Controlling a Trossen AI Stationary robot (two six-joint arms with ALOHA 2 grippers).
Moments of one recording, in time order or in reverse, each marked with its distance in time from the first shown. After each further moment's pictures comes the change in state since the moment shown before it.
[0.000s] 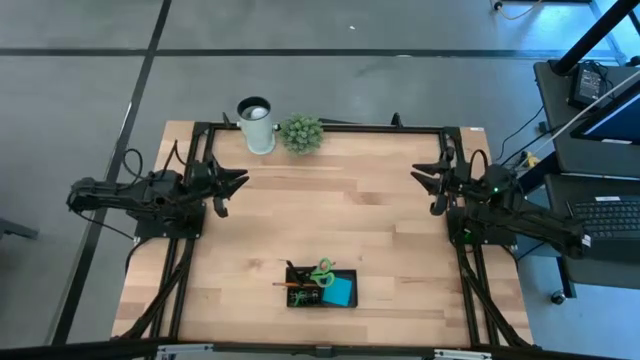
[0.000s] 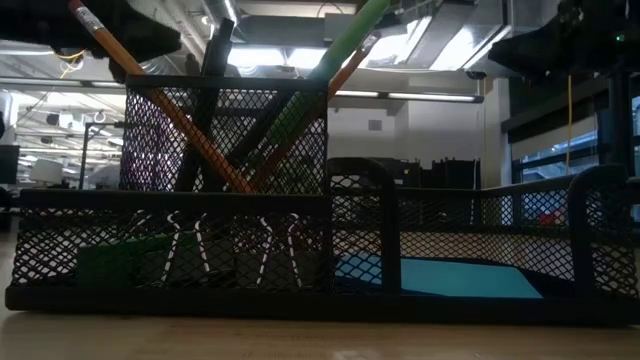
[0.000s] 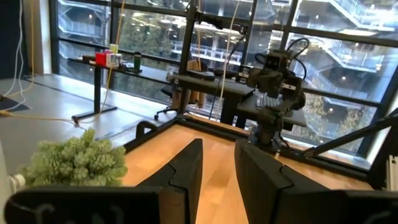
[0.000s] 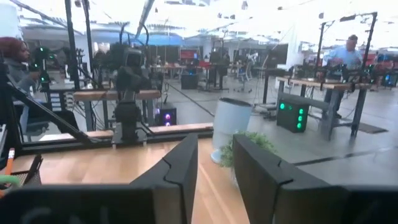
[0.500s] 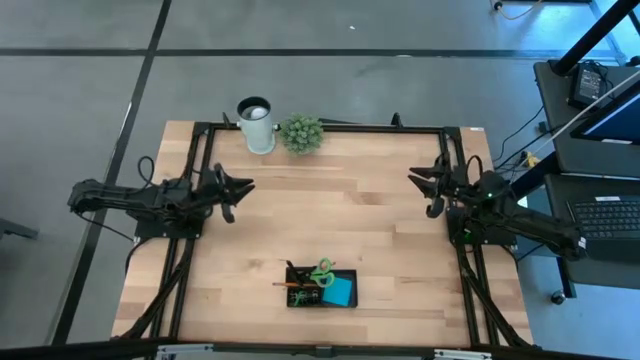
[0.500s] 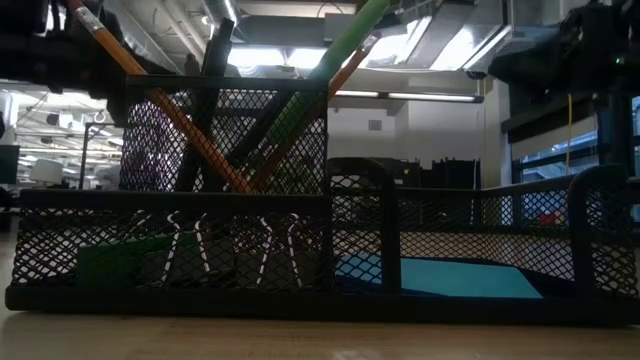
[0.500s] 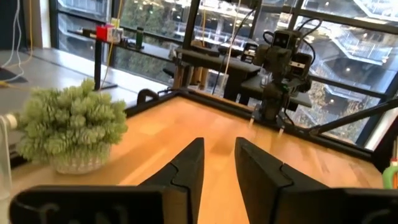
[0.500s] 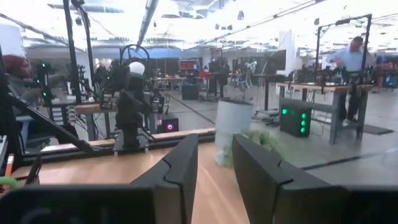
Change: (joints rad) left arm 0.000 -0.034 -0.173 0.068 -0.002 -0.085; right arm 0.000 -0.081 -0.139 0.117 0.008 0.041
